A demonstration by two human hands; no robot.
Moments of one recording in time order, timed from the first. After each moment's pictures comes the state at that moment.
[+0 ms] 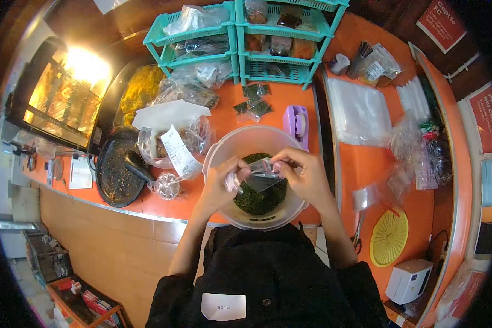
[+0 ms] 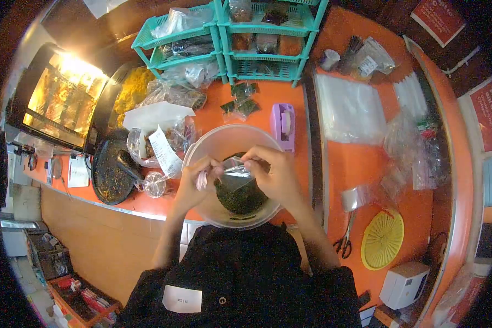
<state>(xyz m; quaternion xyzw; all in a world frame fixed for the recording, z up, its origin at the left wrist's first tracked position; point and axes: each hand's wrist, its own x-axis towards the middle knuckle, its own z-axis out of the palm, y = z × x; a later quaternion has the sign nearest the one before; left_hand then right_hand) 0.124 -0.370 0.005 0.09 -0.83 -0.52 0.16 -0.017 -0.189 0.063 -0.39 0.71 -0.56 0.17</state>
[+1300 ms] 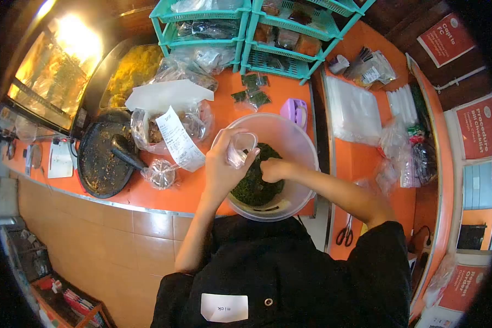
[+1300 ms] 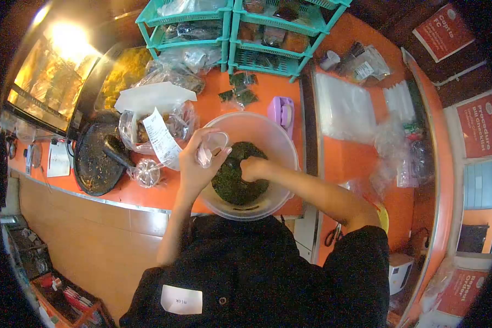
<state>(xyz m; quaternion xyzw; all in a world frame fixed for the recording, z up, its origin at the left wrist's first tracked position) 0.117 -0.372 0.004 0.17 -0.75 -0.53 0.35 -0.030 -0.257 -0.060 -0.47 0.76 0.16 0.43</state>
